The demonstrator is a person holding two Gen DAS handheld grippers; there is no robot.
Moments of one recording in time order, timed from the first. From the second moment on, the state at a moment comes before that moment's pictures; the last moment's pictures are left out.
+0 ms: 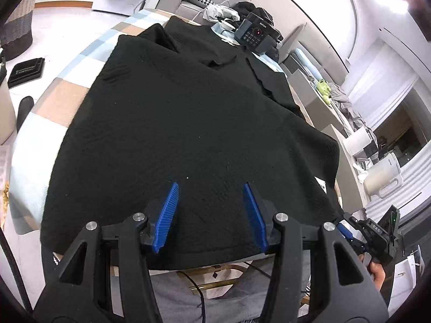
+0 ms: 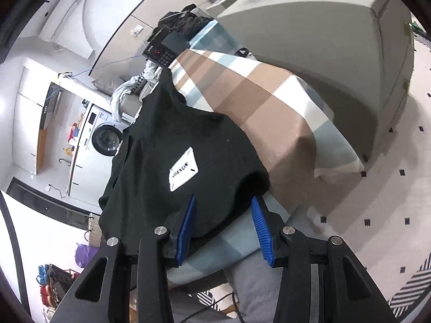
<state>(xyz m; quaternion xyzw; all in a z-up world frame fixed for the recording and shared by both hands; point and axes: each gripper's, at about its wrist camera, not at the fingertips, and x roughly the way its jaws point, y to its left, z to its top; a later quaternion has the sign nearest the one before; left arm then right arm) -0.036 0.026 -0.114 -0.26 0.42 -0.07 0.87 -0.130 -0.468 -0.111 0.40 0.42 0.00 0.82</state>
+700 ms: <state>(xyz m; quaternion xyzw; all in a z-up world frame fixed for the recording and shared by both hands) 0.004 0.040 -0.106 -0.23 0.41 -0.03 0.88 -0.128 -0.501 -0.089 0.37 0.40 -0.03 0.84</state>
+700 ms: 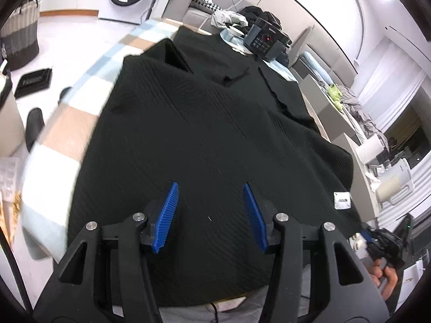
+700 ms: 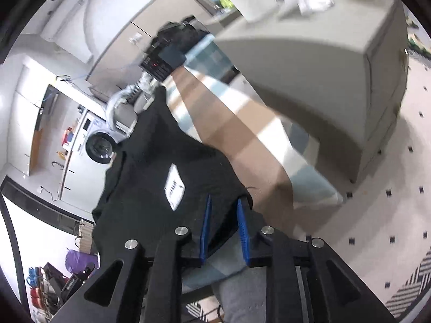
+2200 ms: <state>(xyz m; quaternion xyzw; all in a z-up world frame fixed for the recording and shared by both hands) 0.103 0.118 -0.133 -0.22 0.43 0.07 0.87 0.043 -0.446 -0.075 0.20 0.44 0.06 0.87</state>
